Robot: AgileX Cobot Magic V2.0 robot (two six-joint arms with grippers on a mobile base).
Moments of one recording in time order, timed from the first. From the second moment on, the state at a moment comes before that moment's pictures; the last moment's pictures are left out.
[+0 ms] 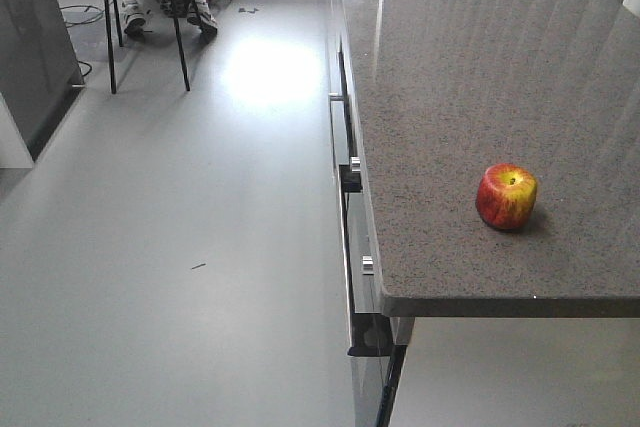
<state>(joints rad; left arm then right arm) 0.09 -0.01 0.02 -0.20 0.22 0.09 0.01 0.31 -0.70 0.63 0.53 -0.45</state>
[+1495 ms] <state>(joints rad) 0.09 -0.01 0.02 -0.20 0.22 0.09 0.01 1.47 -1.39 0.25 0.80 -0.35</state>
